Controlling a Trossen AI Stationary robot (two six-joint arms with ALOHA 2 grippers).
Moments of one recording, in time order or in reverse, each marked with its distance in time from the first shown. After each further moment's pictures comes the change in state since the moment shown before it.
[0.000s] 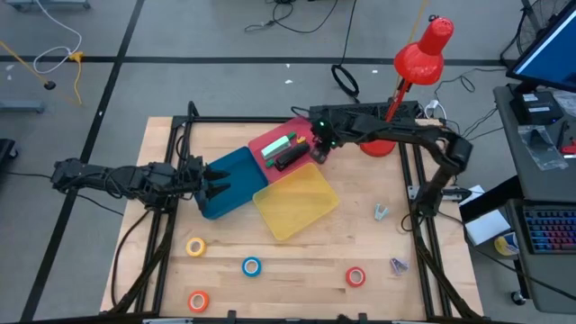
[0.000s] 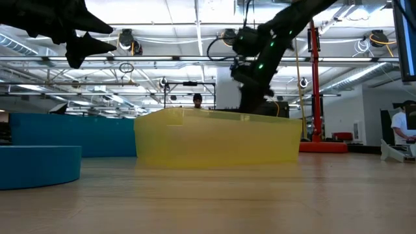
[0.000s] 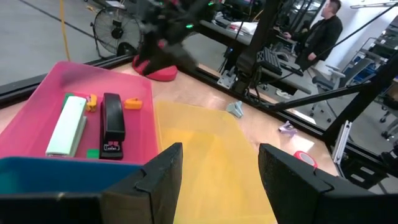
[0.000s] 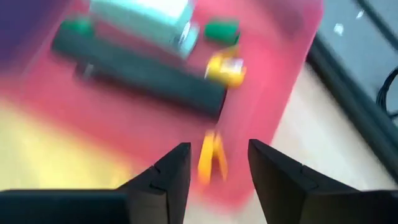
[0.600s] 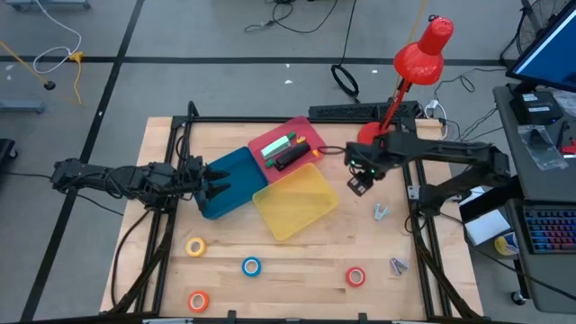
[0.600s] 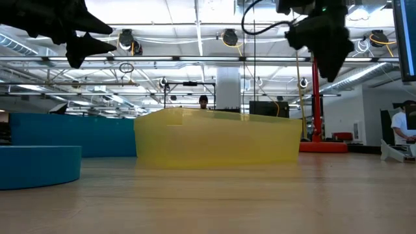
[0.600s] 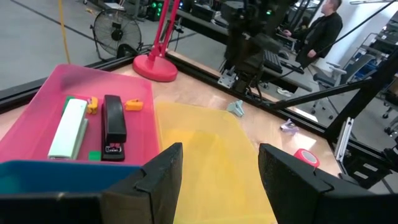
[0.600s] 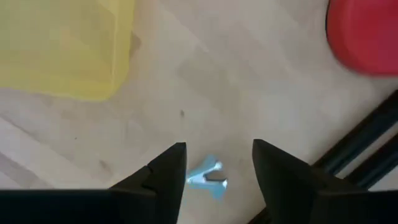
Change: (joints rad) left arm 0.000 0.000 0.000 -0.002 0.001 0.023; right arm 0.306 -0.353 -0.010 -0.847 0.030 0.597
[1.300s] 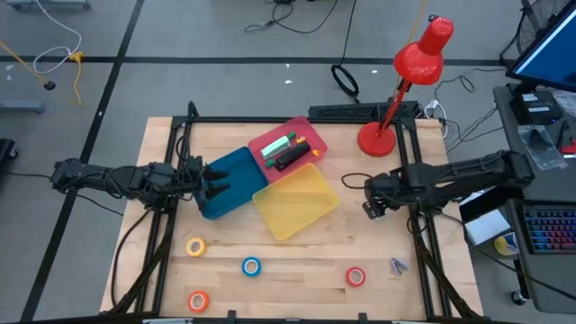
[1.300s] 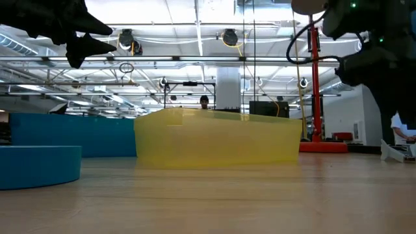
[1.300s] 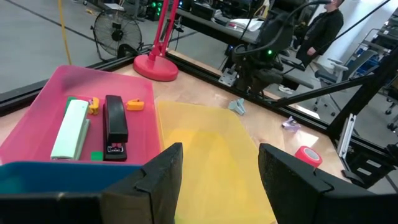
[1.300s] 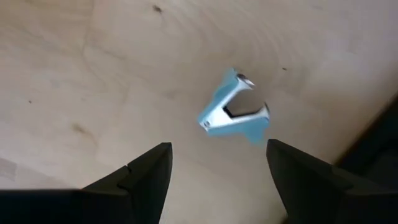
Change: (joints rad) left arm 0.000 0.000 0.000 -0.005 0.000 0.017; right arm 0.230 -0.294 -0.543 0.252 -0.162 0.531
